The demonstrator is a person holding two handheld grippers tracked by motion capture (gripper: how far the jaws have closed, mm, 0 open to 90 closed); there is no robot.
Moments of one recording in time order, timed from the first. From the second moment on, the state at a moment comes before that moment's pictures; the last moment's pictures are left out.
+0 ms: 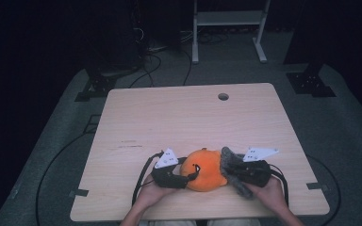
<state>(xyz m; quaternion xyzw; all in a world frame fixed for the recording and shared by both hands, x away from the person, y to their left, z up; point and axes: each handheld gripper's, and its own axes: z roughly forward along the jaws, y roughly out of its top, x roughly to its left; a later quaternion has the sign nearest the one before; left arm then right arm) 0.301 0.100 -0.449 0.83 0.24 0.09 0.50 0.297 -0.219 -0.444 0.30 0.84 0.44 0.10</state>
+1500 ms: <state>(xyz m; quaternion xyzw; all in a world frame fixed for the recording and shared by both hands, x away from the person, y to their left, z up) 0.288 0.095 -0.447 0.85 0.15 0.13 0.49 0.323 -0.199 -0.420 0.27 0.83 0.48 0.08</state>
